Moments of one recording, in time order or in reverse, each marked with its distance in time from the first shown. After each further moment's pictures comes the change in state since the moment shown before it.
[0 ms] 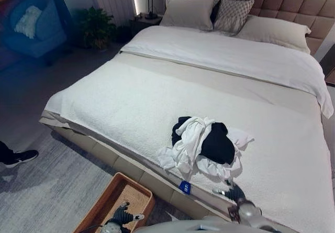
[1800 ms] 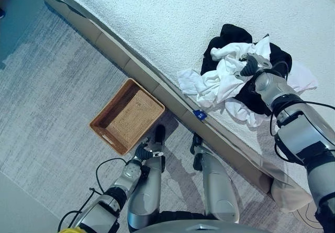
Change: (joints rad) left arm -0.326 -0.001 -0.230 -0.210 -0.216 -0.059 0.063; right arm -1.112 -0.338 0.489 0.318 -0.276 0.088 0.040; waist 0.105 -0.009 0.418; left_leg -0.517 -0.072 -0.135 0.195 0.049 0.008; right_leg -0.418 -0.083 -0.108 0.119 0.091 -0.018
